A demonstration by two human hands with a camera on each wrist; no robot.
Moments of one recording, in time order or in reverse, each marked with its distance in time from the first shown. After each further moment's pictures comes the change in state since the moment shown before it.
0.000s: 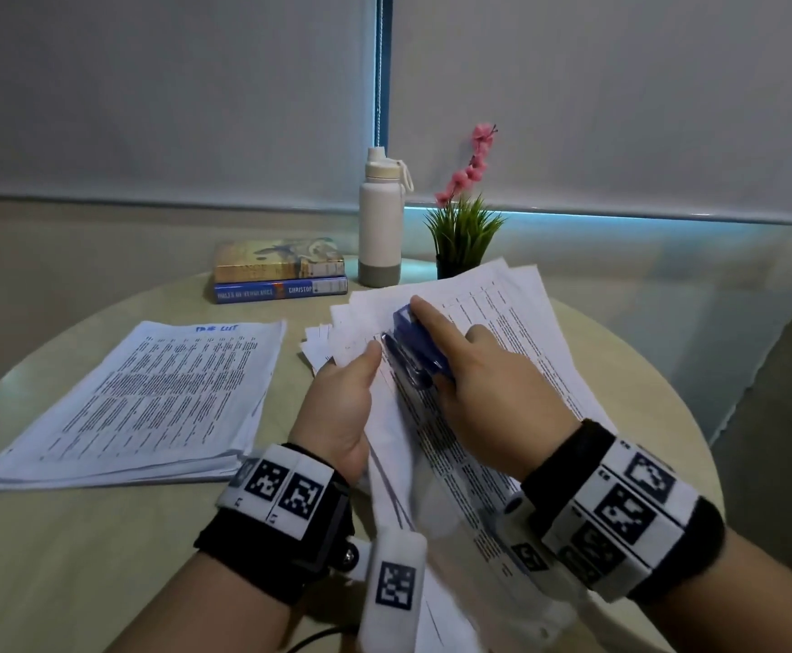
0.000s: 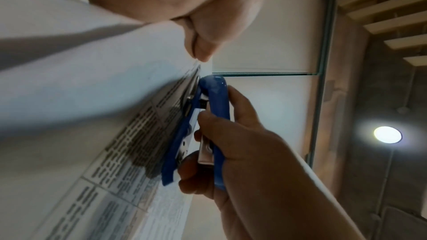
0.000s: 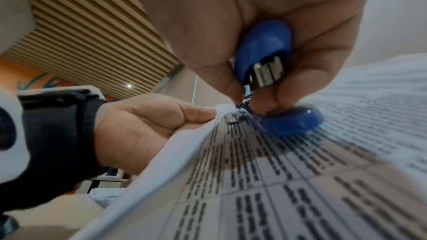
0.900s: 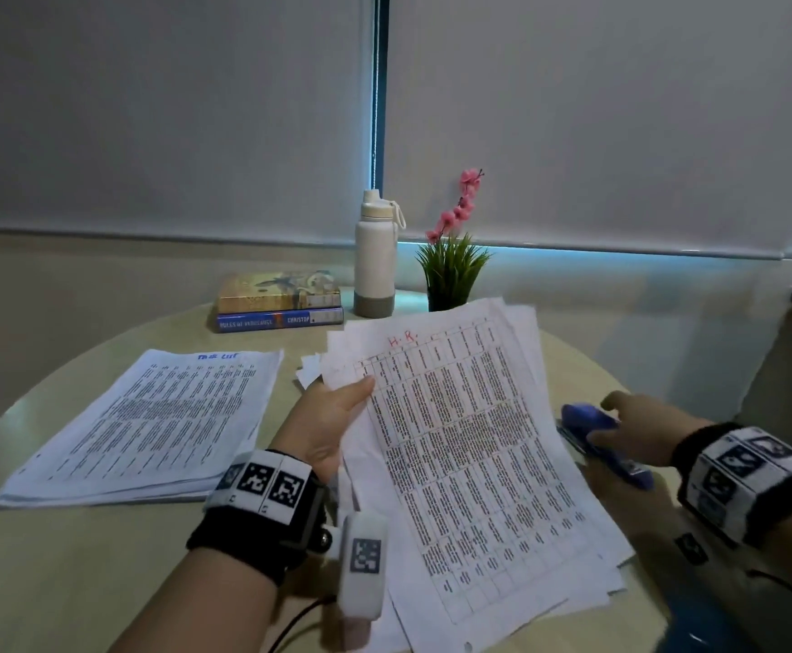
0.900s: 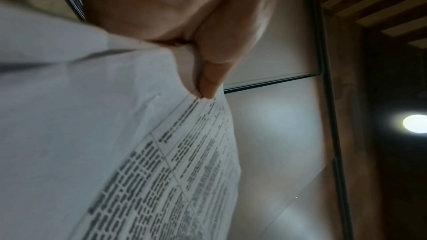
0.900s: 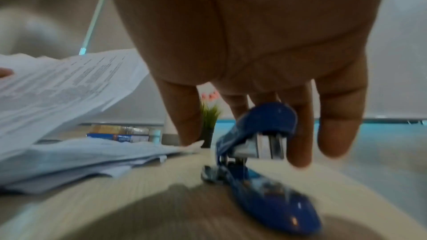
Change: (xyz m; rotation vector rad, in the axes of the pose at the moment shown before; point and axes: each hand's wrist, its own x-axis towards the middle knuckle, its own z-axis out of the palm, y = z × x) left_hand -0.002 0.019 -0.002 0.146 -0.013 -0.124; right_hand -0.012 0.197 -0.032 -0.306 -0.419 0.561
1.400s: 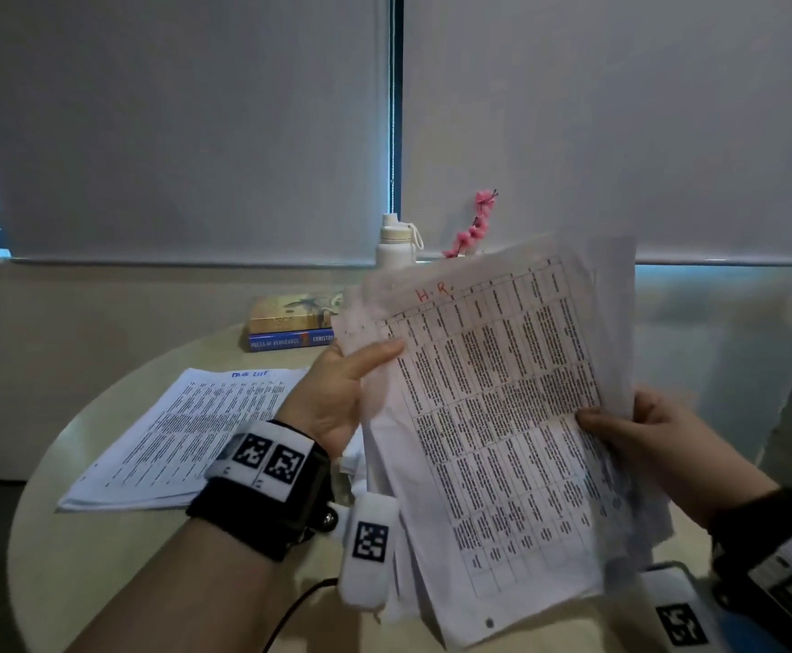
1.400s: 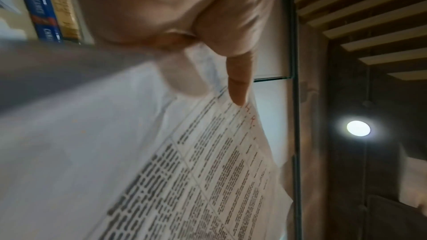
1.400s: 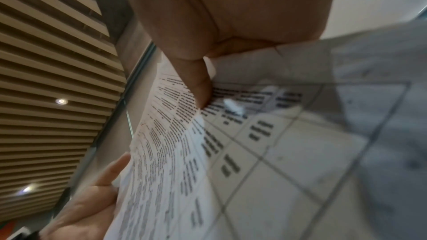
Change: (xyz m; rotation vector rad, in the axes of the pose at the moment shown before) left_hand -0.037 0.054 0.017 0.052 -0.091 0.146; right_hand -0.097 -0.047 -0.020 1.439 0.036 -0.460
